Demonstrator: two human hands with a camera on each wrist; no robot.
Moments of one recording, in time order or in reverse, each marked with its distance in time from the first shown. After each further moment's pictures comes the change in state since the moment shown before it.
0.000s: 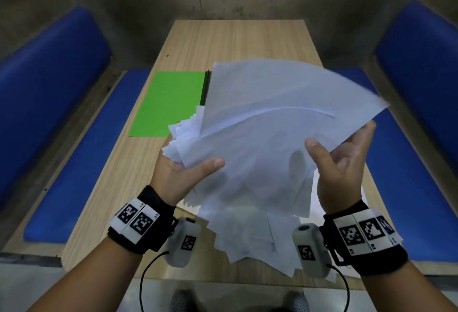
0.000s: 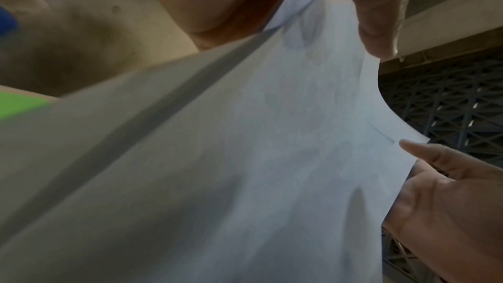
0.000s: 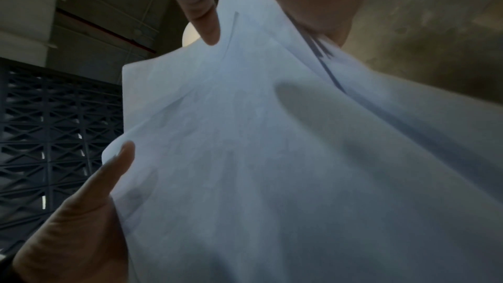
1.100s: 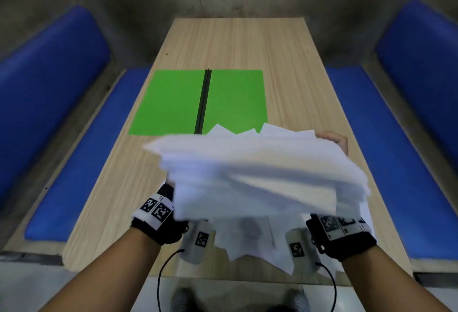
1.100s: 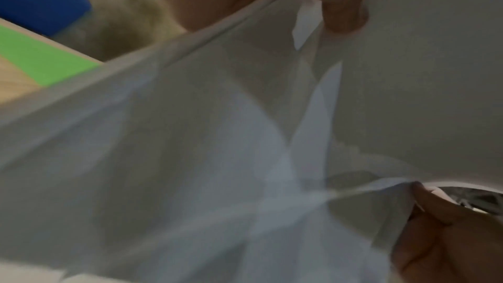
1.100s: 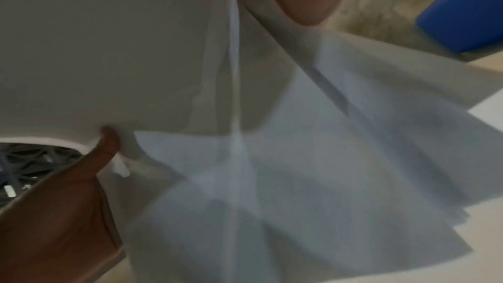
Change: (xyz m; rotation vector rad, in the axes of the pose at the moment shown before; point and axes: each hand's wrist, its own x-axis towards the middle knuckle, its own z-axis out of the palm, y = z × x) left_hand 0.036 0.001 0.040 0.530 0.561 -0.716; right_hand -0.014 0.066 -0.012 -0.133 0.058 0.134
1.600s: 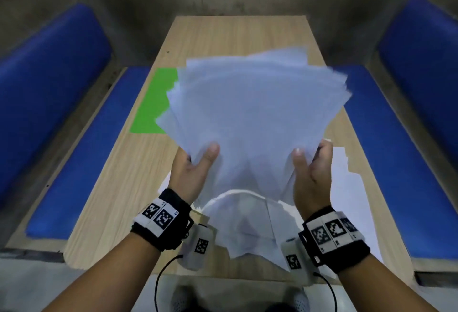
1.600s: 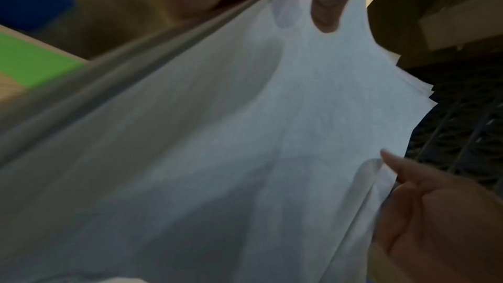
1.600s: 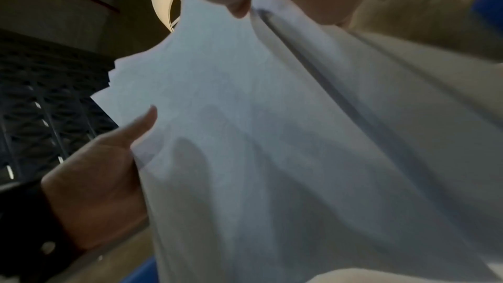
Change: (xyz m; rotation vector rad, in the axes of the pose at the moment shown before) left_hand 0.012 -0.060 -0.003 -0.488 -0.403 0.501; right_hand -0.018 -0.004 0.014 -0.073 -0.015 0.055
